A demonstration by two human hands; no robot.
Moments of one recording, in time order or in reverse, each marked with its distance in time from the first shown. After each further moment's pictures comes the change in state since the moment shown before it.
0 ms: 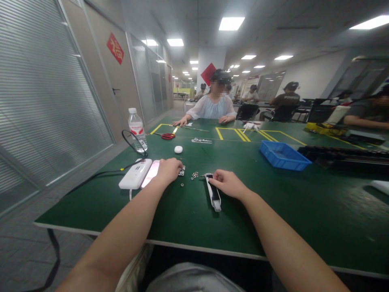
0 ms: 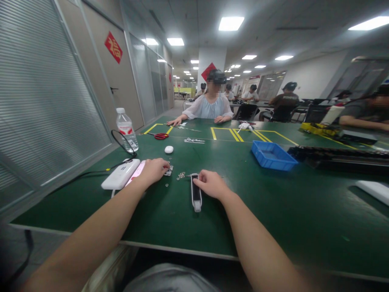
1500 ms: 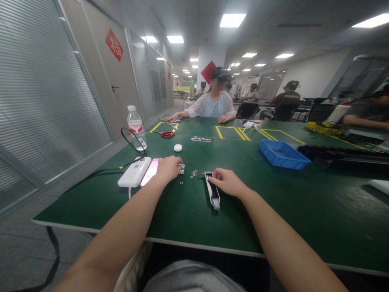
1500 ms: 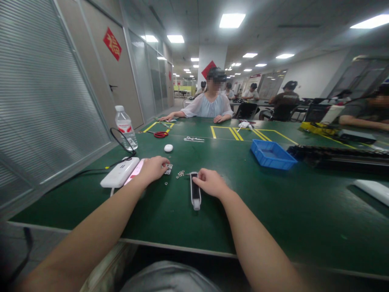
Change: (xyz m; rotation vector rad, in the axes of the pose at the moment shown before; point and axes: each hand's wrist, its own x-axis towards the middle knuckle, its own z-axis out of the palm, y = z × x) left_hand -0.003 0.006 -0.004 -0.044 0.002 -0.079; right_hand 0.001 0.002 0.001 -0.004 -0.002 -0.001
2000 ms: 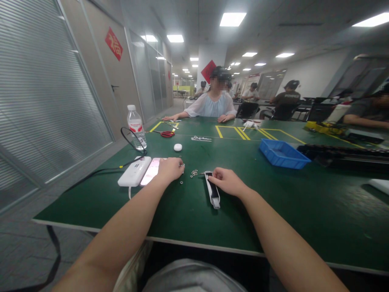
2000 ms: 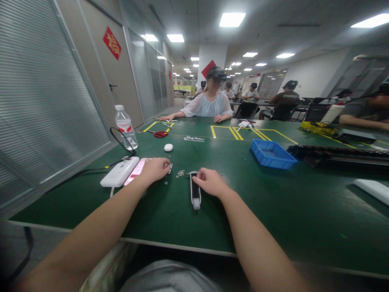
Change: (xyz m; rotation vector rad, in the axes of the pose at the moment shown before) left_hand 0.000 0.004 0.004 -0.003 0.011 0.000; right_hand -0.001 -0.003 -0.002 -0.010 -0.008 0.003
